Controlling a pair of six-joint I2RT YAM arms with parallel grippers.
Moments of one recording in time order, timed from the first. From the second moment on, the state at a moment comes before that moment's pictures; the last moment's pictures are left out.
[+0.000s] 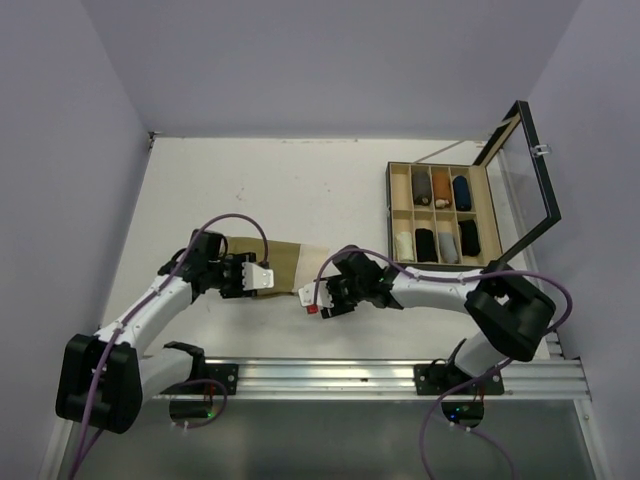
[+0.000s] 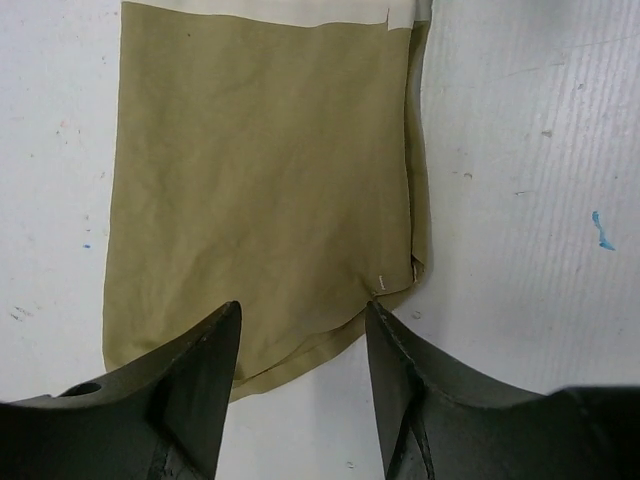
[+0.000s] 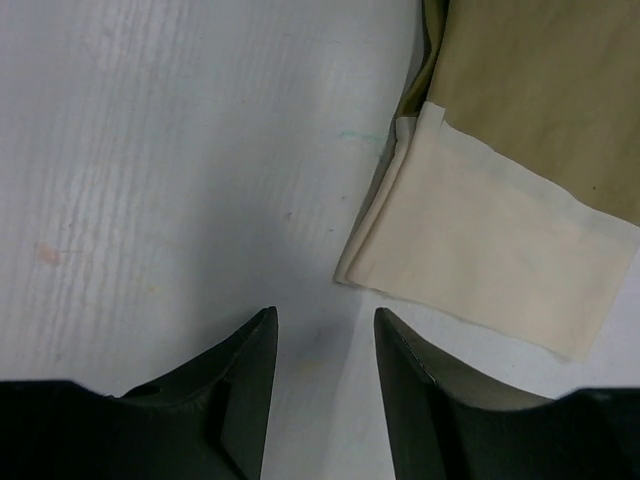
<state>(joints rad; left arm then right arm) -0.23 1.09 0.54 -0.48 0.52 1.24 0.92 1.54 0.72 -0.09 -0.34 -0.90</state>
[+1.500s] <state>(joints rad) -0.26 1.12 0.54 -0.57 0.58 1.43 0.86 1.76 0.97 -0.21 -0.44 -0.83</state>
